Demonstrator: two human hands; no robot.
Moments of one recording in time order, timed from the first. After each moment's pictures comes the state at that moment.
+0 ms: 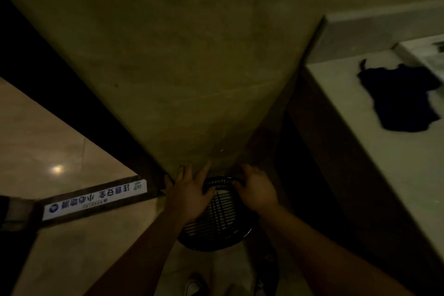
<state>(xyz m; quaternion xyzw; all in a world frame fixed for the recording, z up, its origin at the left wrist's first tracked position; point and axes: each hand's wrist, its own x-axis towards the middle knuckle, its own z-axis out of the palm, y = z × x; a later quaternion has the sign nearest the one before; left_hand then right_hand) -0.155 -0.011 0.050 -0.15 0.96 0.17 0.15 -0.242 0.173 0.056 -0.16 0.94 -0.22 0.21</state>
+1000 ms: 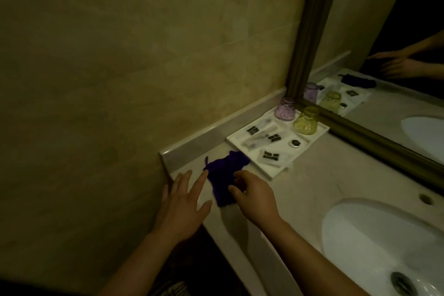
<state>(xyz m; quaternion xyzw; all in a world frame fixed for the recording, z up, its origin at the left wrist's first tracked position) -0.319 0.203 0.317 0.09 0.99 0.14 0.02 -0.332 0.407 0.331 -0.01 0.93 -0.38 -0.03</state>
